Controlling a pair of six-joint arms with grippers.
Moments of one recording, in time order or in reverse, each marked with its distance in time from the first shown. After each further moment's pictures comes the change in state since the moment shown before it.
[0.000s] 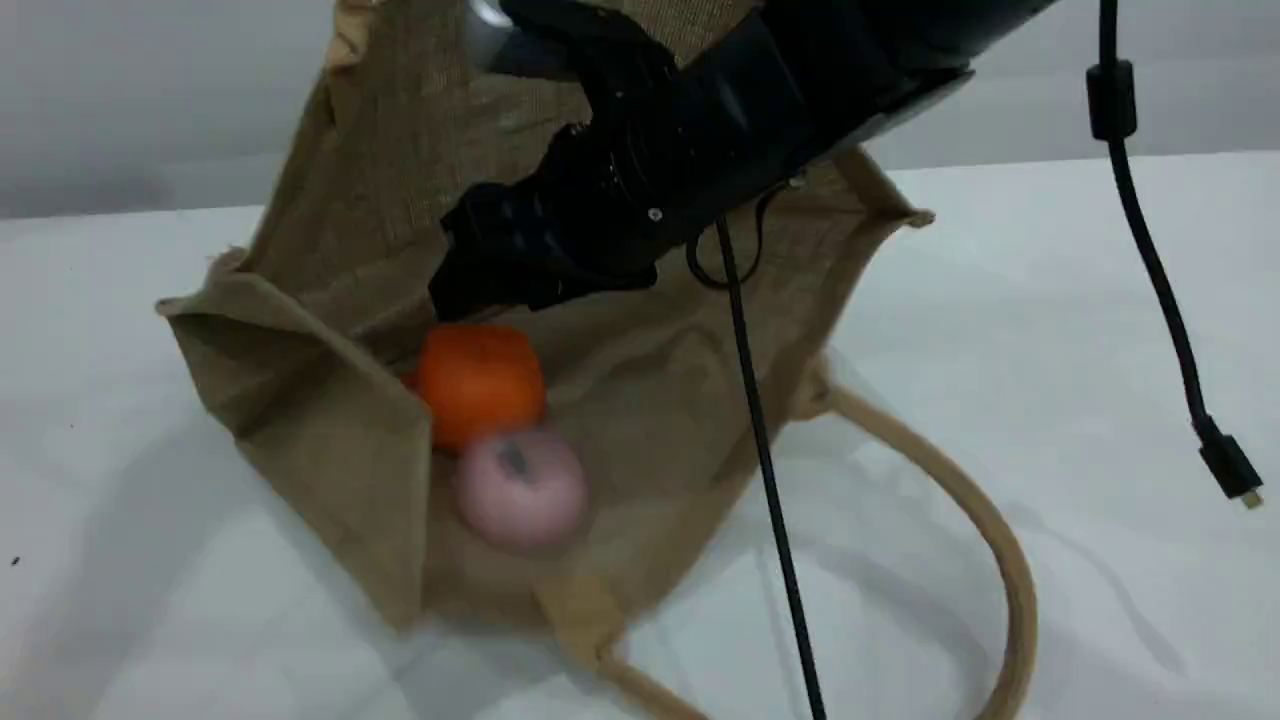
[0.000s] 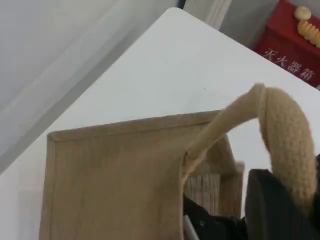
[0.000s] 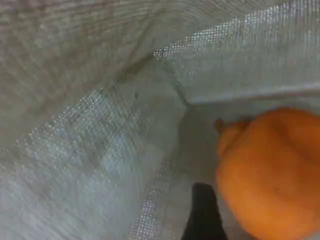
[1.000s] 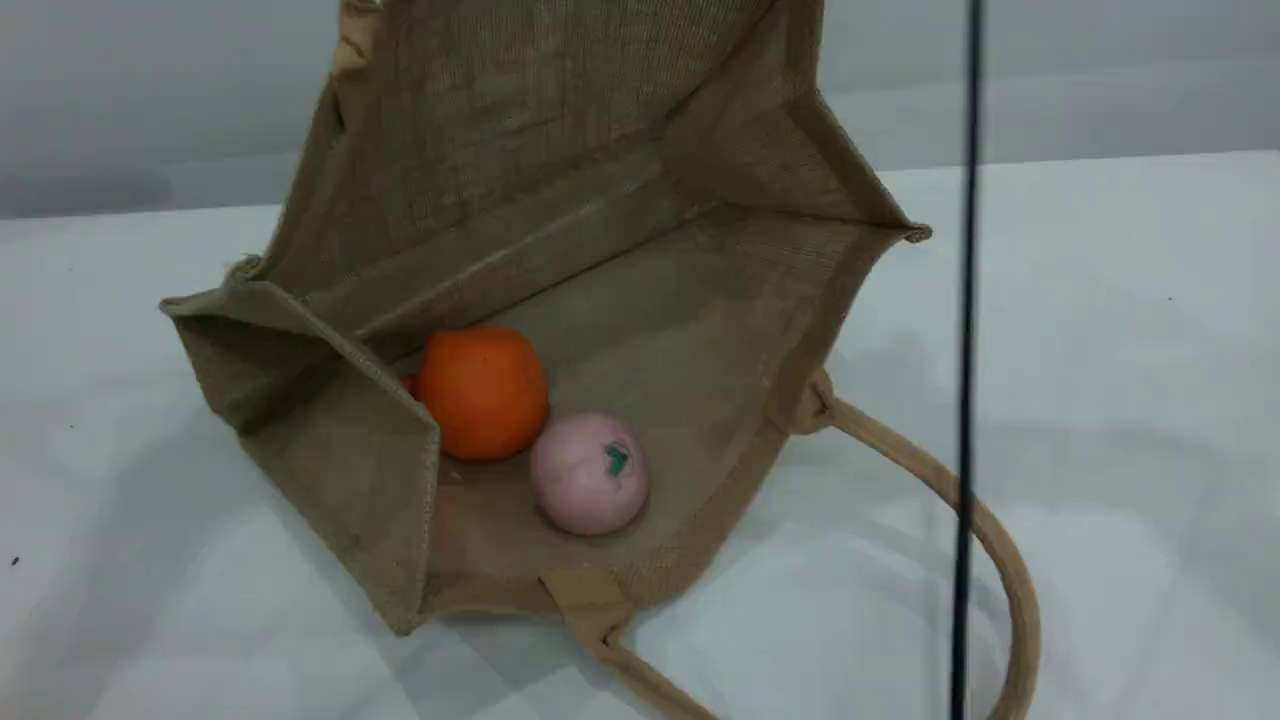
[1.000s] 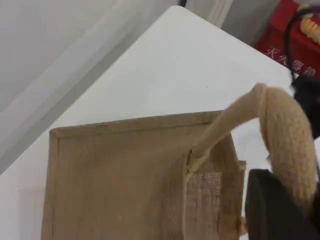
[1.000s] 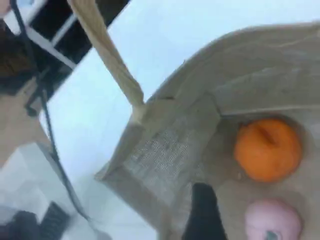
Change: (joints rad) left arm 0.000 0.000 0.003 0.007 0.000 0.000; right arm -0.381 -0.442 0.001 -0.431 0.596 0.472
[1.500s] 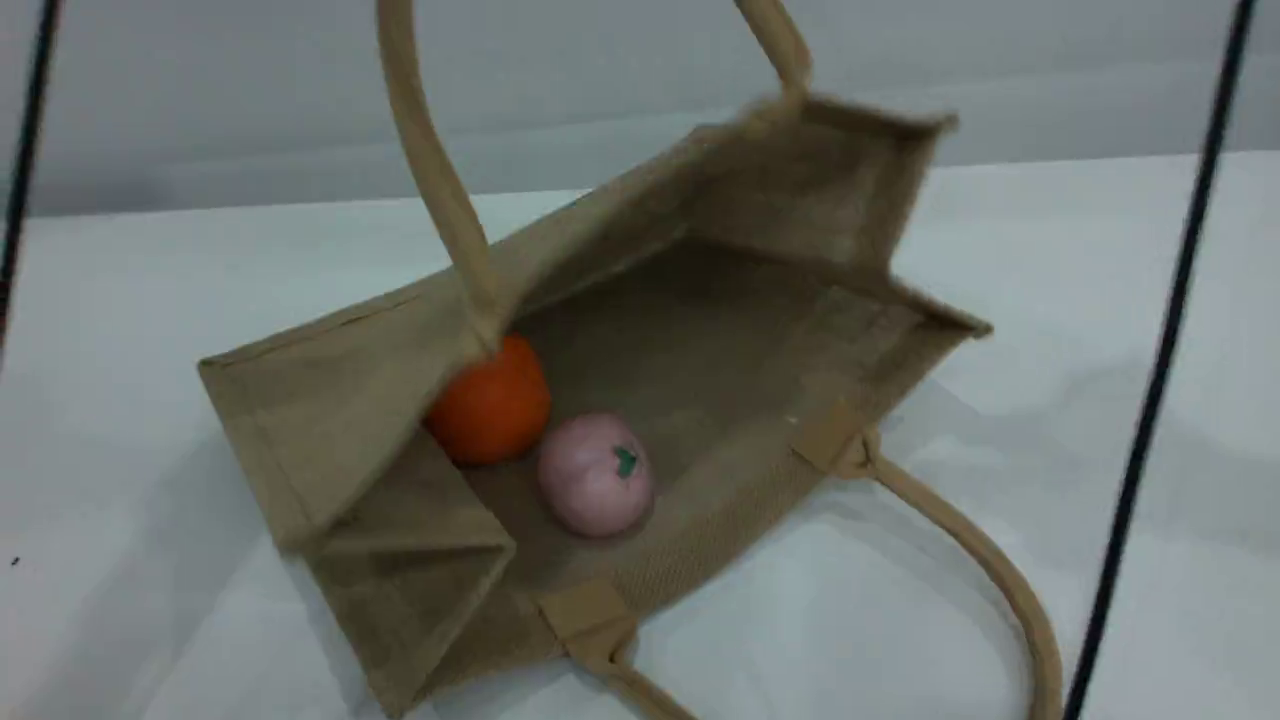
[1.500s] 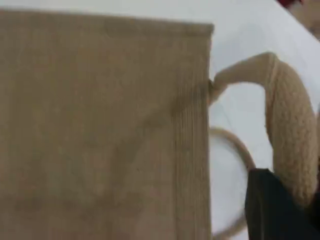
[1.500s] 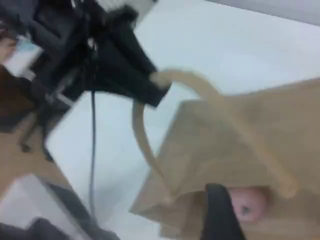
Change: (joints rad) left arm -0.054 0.000 0.373 -0.023 -0.010 0.057; right arm -0.249 -0.231 0.000 -0.066 0.206 0.102
